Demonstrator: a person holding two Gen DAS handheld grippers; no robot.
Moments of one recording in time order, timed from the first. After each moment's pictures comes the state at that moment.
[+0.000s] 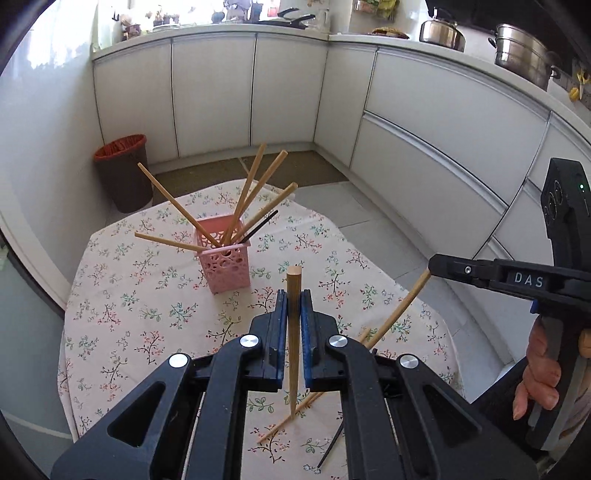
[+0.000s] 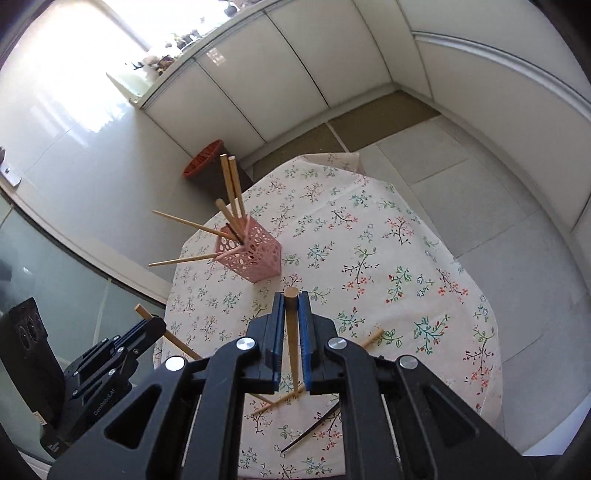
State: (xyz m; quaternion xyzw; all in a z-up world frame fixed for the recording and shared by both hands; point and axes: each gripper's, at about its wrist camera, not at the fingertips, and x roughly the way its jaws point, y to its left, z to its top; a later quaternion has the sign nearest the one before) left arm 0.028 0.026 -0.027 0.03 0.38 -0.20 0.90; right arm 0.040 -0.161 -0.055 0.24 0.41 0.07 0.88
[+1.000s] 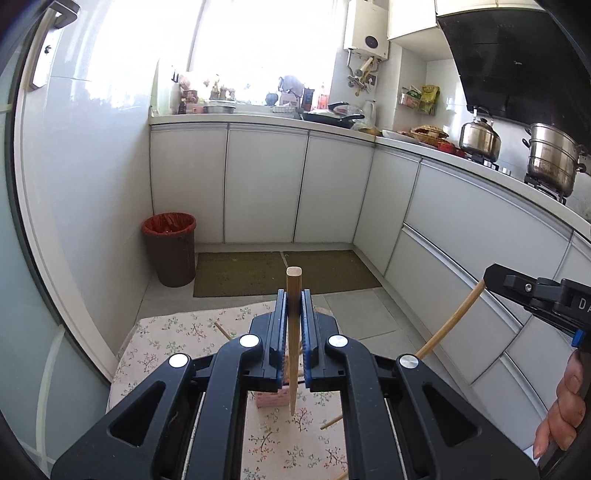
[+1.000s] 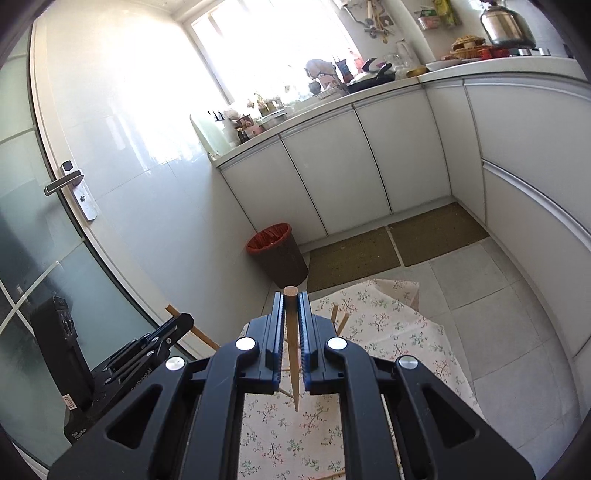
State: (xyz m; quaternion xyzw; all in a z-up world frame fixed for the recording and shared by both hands) left arm 0.080 0.062 0.110 -0.03 0.24 -0.12 0.96; right arm 0.074 -0.132 0.126 0.19 0.26 0.14 0.94
